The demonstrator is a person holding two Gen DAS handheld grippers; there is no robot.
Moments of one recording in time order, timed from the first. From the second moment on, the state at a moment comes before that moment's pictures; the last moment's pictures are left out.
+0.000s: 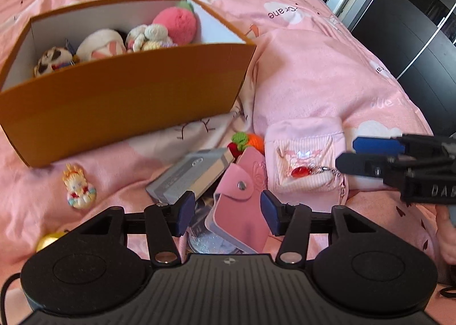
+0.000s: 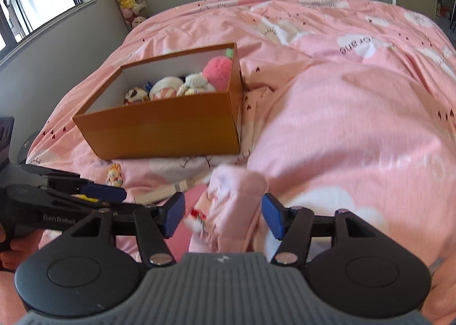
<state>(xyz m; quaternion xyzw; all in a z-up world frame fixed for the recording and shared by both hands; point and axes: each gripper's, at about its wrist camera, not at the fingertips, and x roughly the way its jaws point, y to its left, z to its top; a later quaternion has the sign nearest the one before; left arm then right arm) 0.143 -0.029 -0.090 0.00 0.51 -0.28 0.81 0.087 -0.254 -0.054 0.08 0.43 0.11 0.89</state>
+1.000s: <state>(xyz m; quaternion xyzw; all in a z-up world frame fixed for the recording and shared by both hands) 0.149 -0.049 -0.125 -0.01 0.53 -0.32 0.78 0.094 -0.262 -0.105 0.12 0.47 0.10 0.87</state>
